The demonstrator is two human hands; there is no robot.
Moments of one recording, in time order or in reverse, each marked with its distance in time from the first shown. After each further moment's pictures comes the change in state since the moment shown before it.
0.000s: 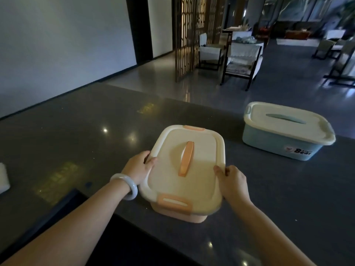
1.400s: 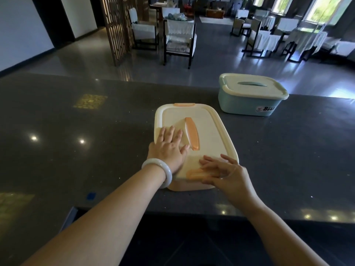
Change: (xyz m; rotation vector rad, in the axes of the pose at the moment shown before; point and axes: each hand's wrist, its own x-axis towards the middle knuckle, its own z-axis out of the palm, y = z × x) left_hand 0.024 -0.012 0.008 0.485 -0.240 0.504; right_hand -0.133 -0.053 0.066 -0.001 0.056 -0.364
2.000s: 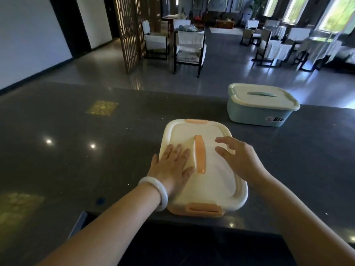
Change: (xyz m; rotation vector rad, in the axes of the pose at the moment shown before) left_hand -0.033 -0.017 -0.009 0.066 -0.173 0.105; right_hand 0.071 -0.019 -0.027 -0.256 0.011 0.135
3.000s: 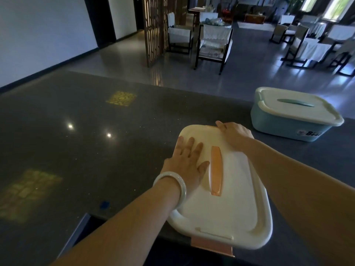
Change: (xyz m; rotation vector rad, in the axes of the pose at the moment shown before) left_hand 0.041 -0.001 -0.007 -0.043 0.055 -0.113; right_hand 0.171 0.013 0.051 -0.382 -0.226 0.120
